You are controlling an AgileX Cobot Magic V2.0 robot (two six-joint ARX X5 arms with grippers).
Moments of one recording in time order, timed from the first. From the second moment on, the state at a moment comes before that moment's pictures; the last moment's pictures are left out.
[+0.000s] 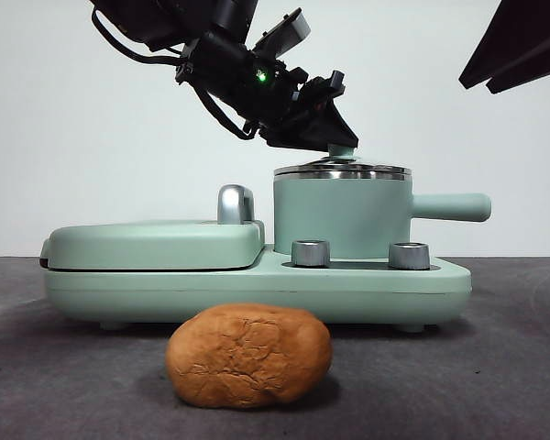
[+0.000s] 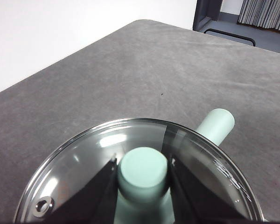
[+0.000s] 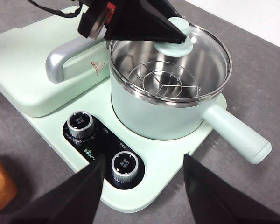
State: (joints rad) left arm -0.58 1.96 1.52 0.12 0.39 0.16; right arm 0.26 0.92 0.79 -0.40 -0.36 -0.28
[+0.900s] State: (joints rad) left arm -0.58 1.78 1.52 -0.11 0.34 0.16; right arm 0.26 0.92 0.79 -0.40 -0.36 -0.28
